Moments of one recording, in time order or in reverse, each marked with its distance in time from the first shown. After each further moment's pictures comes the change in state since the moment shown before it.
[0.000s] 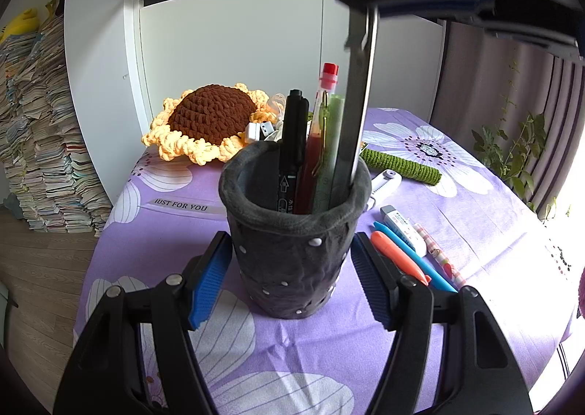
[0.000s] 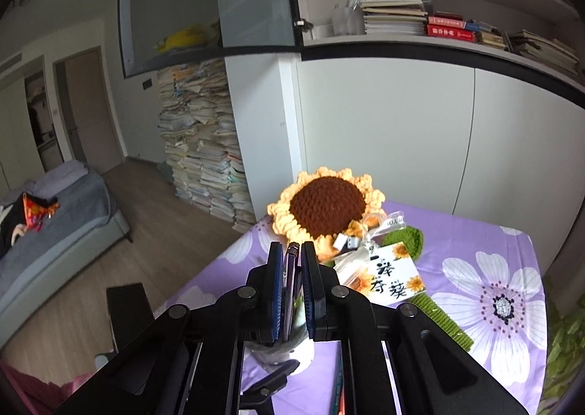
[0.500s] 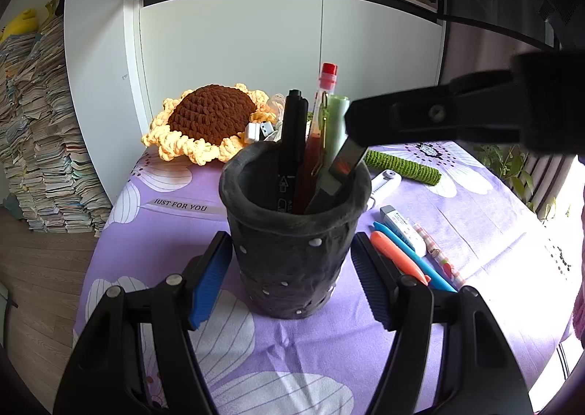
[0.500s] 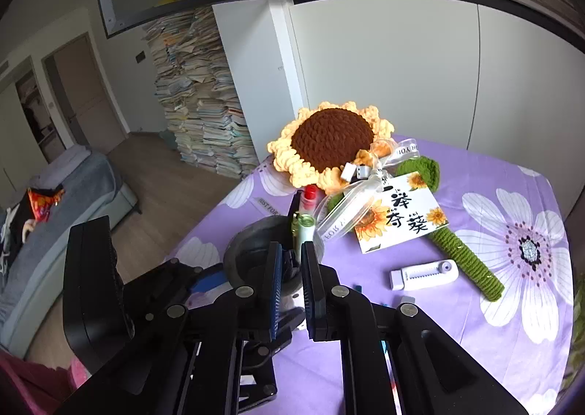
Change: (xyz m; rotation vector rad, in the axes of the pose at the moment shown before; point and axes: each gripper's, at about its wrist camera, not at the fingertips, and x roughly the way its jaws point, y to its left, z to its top) left arm 0.002 -0.001 0.001 -0.001 0.000 0.001; right arm 0.027 -0.013 -0.037 0.083 0.176 0.040
